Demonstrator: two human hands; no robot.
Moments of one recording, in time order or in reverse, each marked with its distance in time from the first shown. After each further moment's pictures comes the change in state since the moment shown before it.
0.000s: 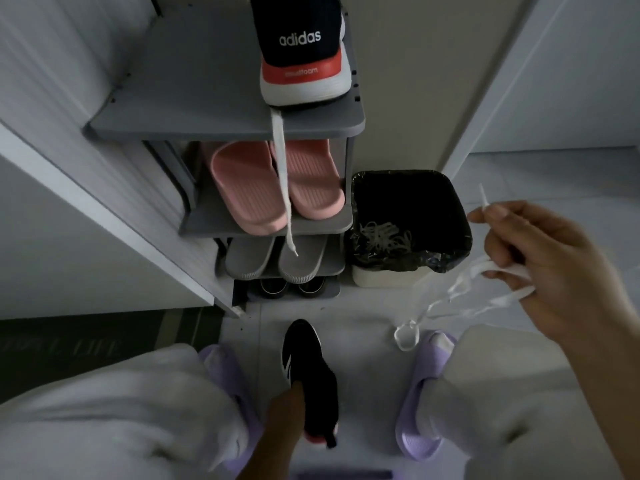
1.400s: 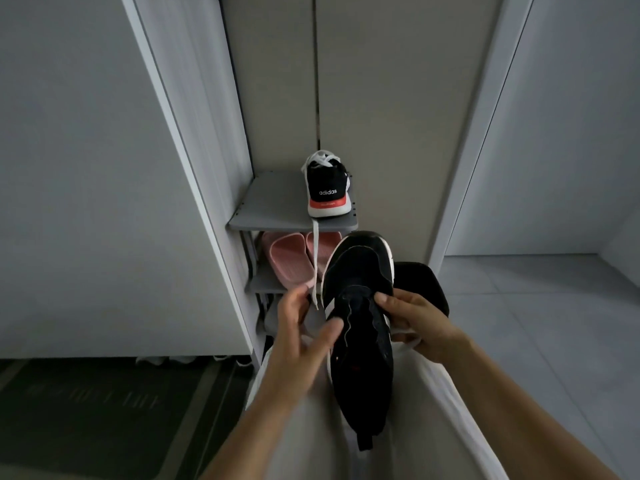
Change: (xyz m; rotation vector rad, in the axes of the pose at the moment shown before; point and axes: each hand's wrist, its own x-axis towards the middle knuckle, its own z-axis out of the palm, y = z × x) left_hand -0.222 0.039 -0.223 -1.136 0.605 0.647; right_hand -0.068 -0.004 0.034 0.189 -0.582 0.135
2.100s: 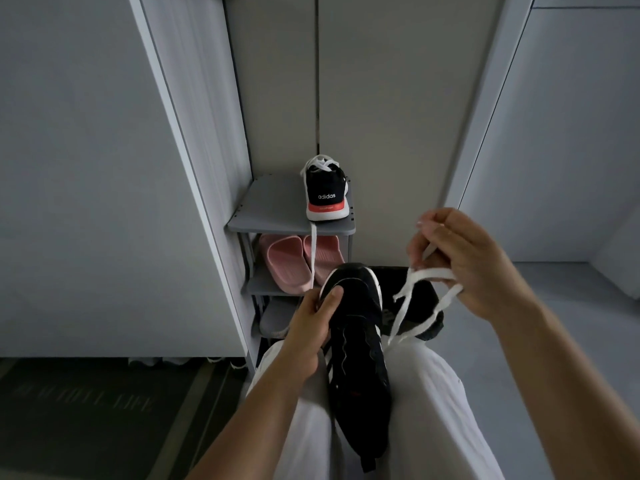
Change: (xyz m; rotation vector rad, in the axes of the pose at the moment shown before) left_hand 0.052 -0.009 0.027 -0.376 0.060 -0.355; right_hand -0.042 -0.096 0.023 -0.323 0.239 -0.491
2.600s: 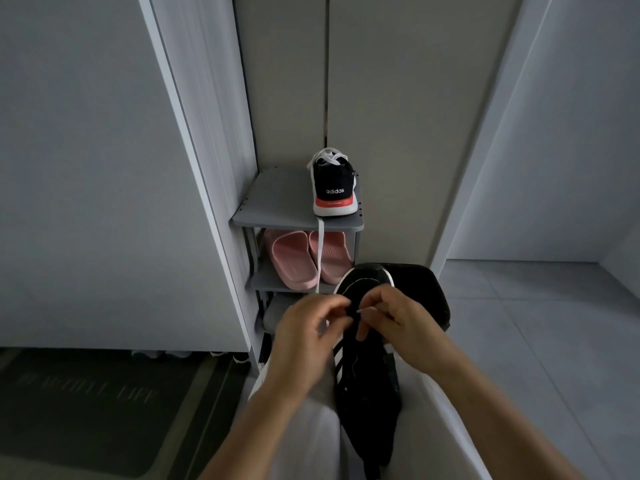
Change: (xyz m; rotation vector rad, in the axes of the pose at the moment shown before) left_hand -0.026 0.004 -0.024 0.702 0.077 0.772; right_hand -0.025 0.072 0.047 -0.541 -0.242 0.120
